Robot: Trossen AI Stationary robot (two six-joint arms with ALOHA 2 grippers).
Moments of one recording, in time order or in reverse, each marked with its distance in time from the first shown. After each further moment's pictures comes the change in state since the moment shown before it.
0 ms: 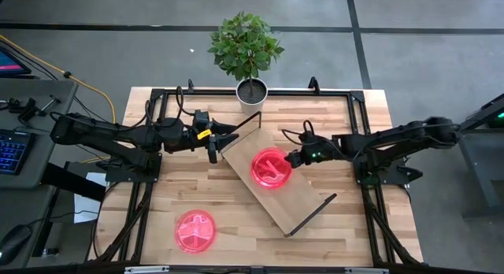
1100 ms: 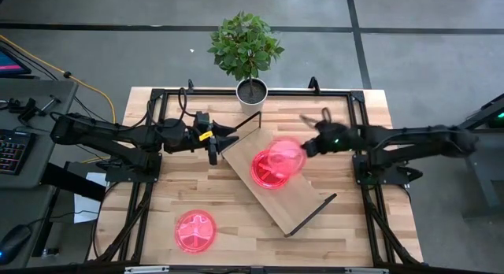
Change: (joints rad) left arm 0.000 0.000 0.000 -0.047 0.017 -0.009; right arm -0.142 -0.319 0.000 -0.305 -0.043 -0.116
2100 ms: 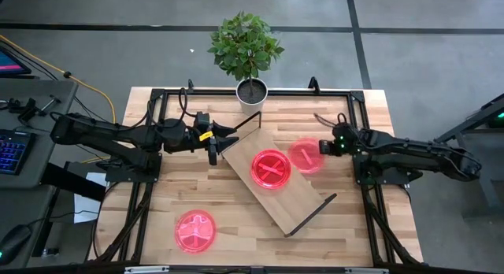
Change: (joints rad) left arm 0.000 0.000 0.000 -0.005 0.005 0.001; right arm -0.334 -0.158 -0.370 -0.074 -0.164 0.019
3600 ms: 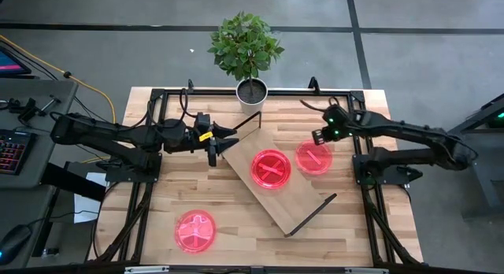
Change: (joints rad) left arm 0.000 0.000 0.000 -0.005 0.022 0.001; right arm -0.032 0.269 0.424 -0.267 0.136 -0.341
